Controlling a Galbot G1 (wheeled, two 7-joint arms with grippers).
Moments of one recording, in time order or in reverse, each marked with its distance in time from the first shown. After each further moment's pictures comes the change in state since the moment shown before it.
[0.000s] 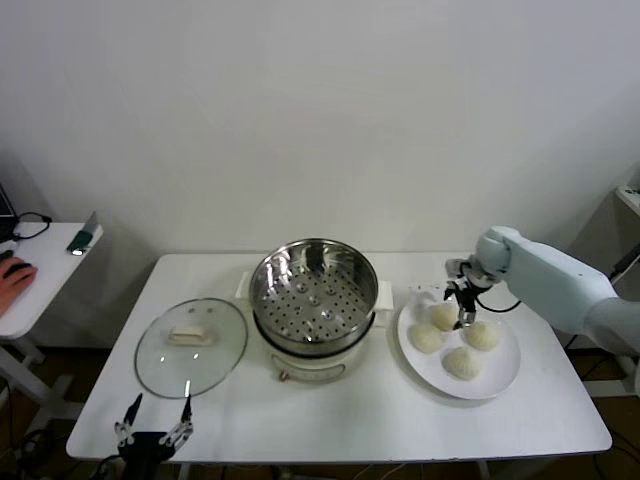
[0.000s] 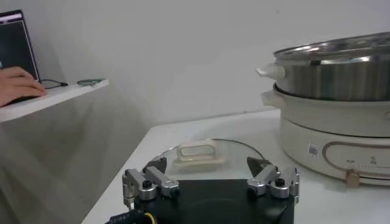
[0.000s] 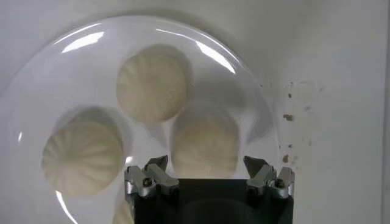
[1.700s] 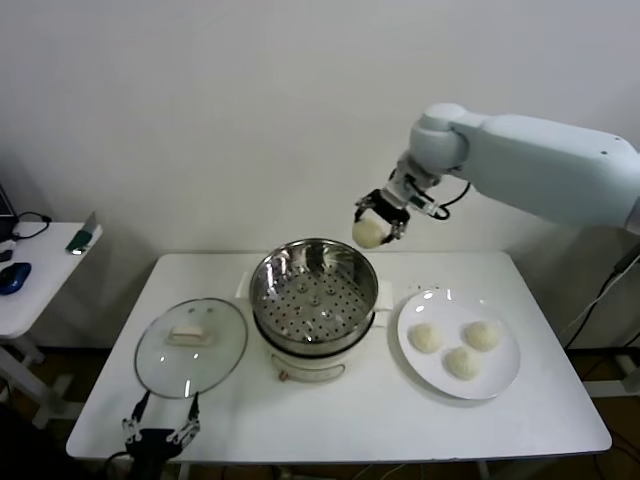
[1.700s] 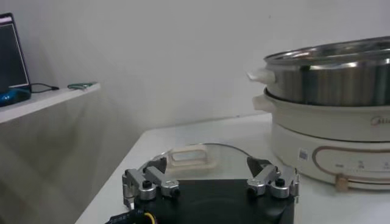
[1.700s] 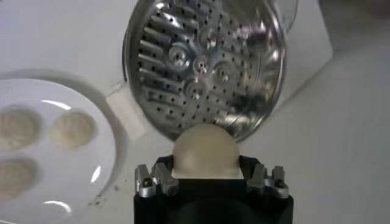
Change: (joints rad) left arm -0.003 0.003 0.030 -0.007 0.013 -0.005 -0.006; right arm 0.673 0.129 -0.357 0.589 0.014 0.411 0.081
